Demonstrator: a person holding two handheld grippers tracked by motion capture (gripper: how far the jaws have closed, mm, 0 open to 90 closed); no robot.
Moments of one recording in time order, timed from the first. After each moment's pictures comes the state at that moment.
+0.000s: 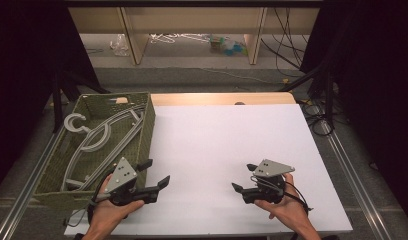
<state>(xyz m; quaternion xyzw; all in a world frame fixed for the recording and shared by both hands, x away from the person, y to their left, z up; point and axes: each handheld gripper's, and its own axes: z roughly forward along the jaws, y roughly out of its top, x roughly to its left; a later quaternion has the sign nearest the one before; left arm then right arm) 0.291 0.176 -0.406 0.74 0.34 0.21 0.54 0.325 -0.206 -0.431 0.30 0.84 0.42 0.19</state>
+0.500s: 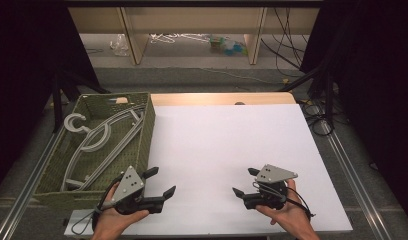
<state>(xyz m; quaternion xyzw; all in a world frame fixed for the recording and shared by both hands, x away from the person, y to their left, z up) 0.277 0.162 -0.417 0.76 0.32 0.20 0.53 0.311 -0.208 -0.432 0.30 0.83 0.43 0.18</state>
